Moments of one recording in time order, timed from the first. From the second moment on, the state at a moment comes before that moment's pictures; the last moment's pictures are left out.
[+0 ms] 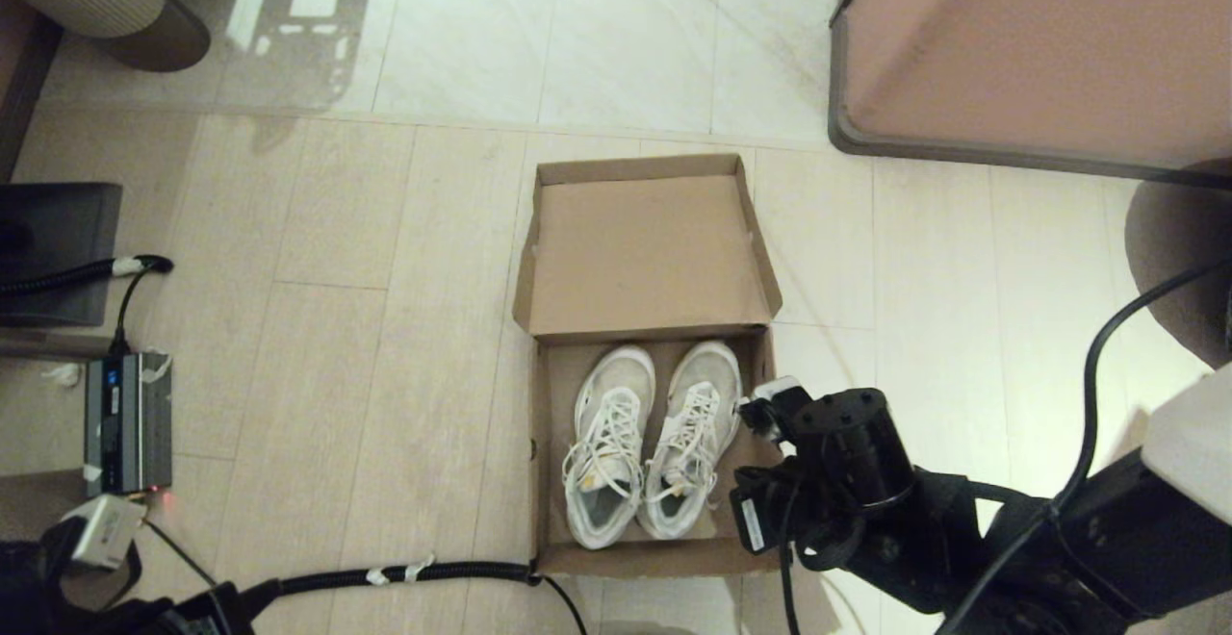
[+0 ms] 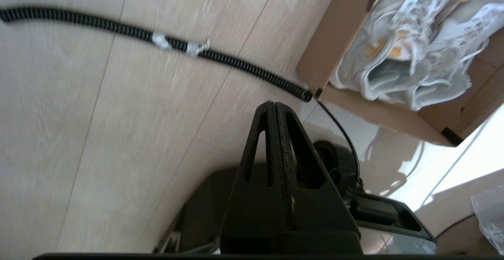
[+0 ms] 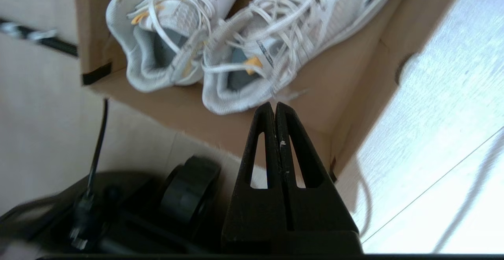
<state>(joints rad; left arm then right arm) -0.06 1.23 -0.01 -0.66 0.03 -0.39 0.73 1.94 -0.68 -0.68 -0.29 0.15</state>
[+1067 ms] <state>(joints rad) -0.04 1.35 -0.34 -0.66 0.01 -0.38 0.82 2.18 -0.89 -0.56 -0.32 0.17</state>
